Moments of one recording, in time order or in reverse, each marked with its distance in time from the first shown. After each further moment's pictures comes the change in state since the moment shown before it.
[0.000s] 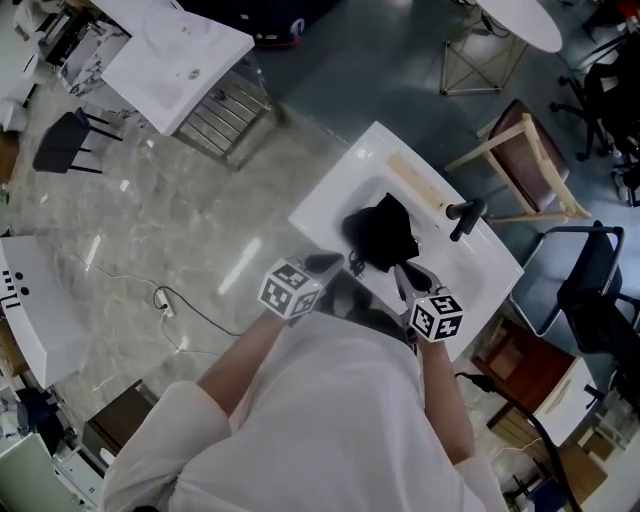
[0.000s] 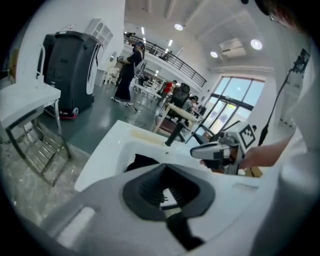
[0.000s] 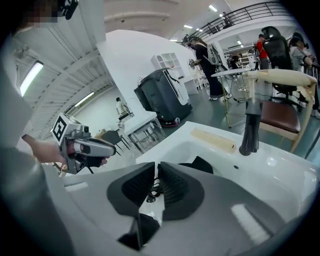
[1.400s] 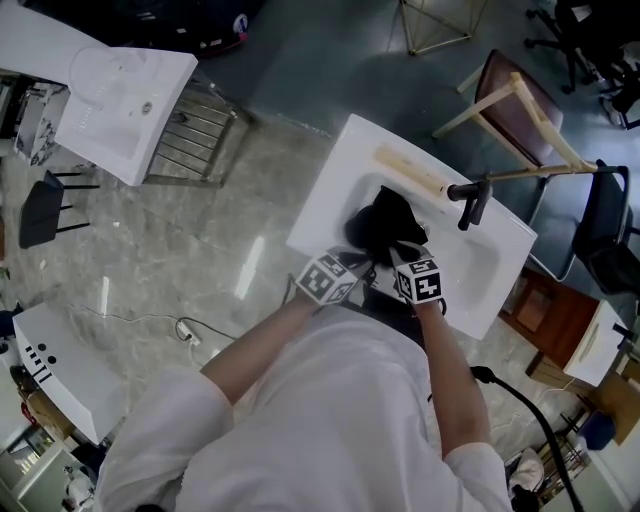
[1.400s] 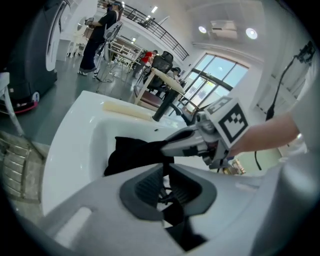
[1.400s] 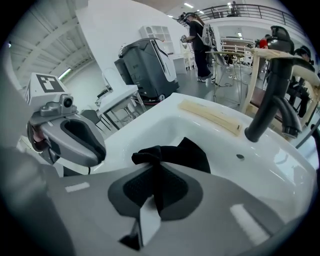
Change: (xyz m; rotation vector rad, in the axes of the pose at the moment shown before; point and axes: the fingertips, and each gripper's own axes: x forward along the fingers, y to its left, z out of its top) left arm 0.105 0.037 -0.033 0.112 0.340 -0.278; right arm 0.118 -0.065 -0.038 0.026 0.257 -0.209
